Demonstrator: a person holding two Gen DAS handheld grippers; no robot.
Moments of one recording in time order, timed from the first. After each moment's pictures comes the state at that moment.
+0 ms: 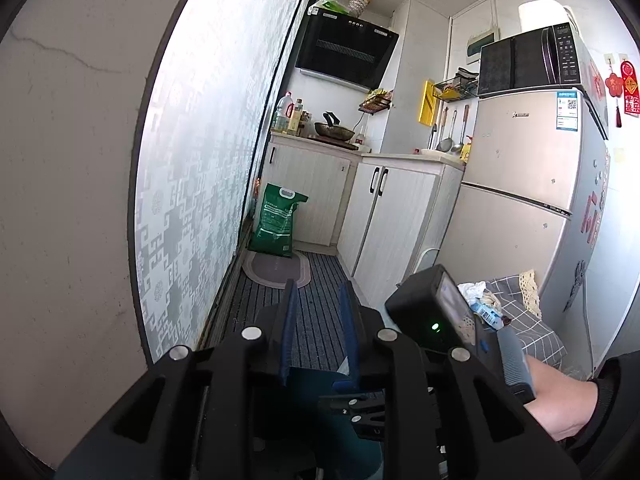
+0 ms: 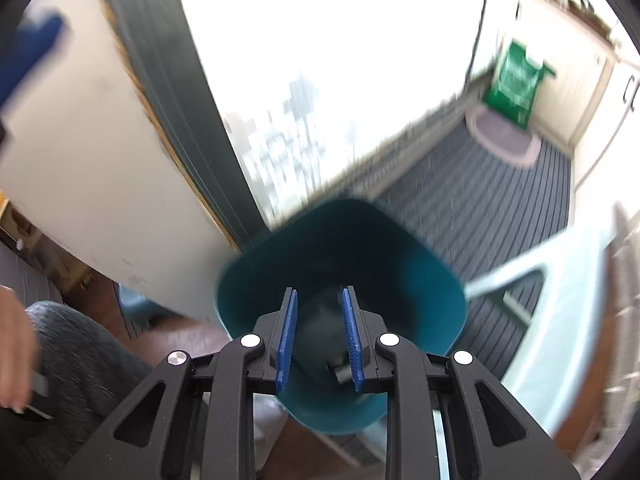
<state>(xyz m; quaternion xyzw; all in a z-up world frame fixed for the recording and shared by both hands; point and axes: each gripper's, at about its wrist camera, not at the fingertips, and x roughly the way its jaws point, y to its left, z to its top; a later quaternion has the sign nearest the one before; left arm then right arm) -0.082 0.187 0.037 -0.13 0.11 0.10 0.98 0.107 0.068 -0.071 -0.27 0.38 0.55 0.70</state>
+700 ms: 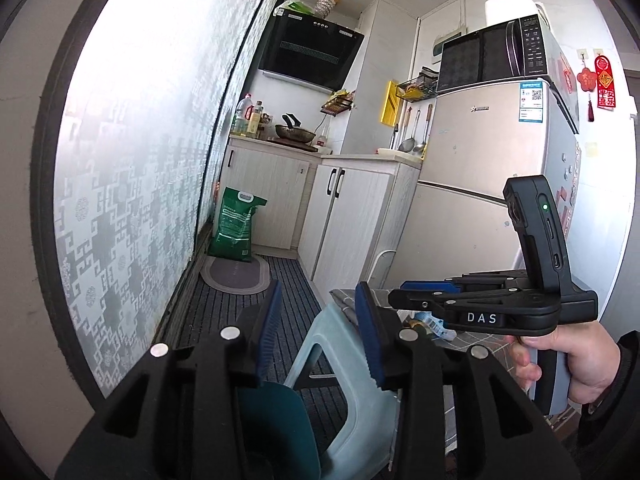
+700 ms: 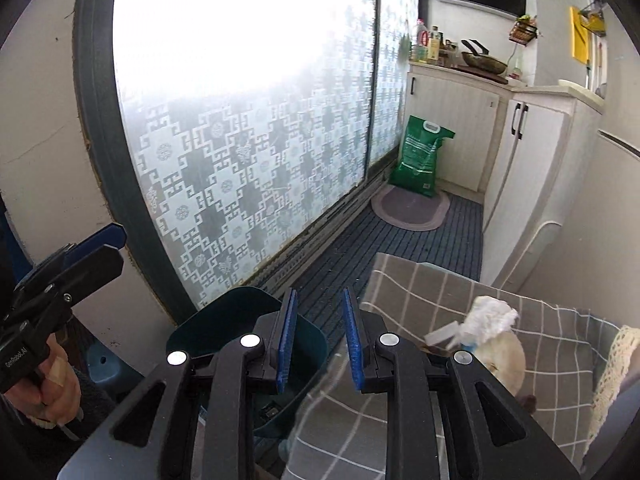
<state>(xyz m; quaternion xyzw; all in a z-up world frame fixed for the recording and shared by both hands) -0.046 0.134 0.042 -0.12 0.10 0.04 0.99 0.168 -0.069 0.025 -0.16 0.26 0.47 0.83</state>
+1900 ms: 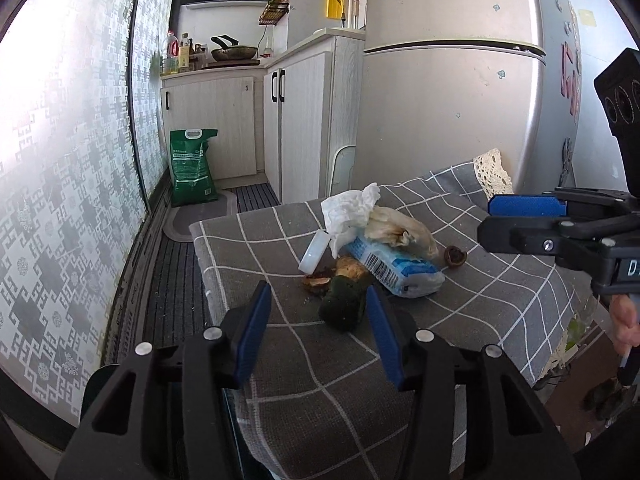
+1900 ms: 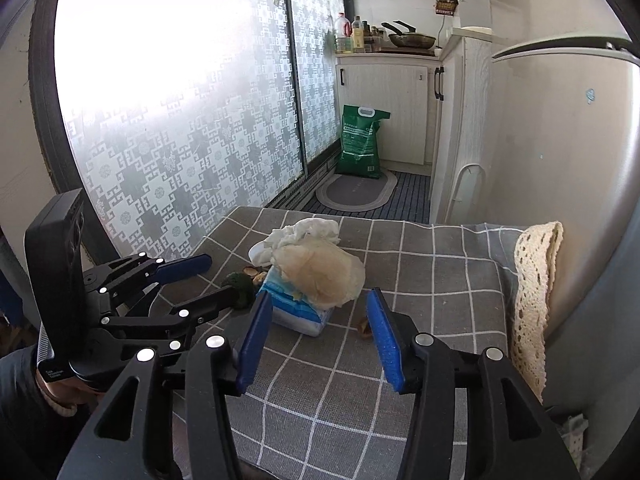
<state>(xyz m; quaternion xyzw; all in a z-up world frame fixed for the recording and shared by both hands) 0.111 0.025 -0.014 -0.02 0.27 0.00 0.96 0.236 -0.202 -0.004 -0.11 0.28 0.43 0.85</state>
